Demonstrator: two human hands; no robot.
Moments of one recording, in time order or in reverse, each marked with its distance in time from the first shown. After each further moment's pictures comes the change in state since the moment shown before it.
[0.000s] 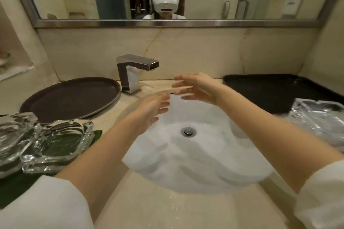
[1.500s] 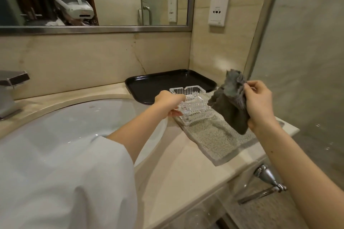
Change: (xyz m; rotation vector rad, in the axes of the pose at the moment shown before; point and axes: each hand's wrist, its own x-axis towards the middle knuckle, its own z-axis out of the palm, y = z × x) left_hand -0.010 0.071 0.291 0.259 -0.263 0.060; right_hand -0.295 0.067 -0.177 0.088 1.313 -0.213
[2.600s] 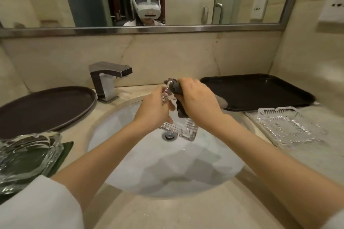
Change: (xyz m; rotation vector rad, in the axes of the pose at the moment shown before) left_hand -0.055 -0.104 -0.200 0.257 0.446 0.308; right_hand -0.100 0.001 0.269 -0.665 -0.569 -1.177
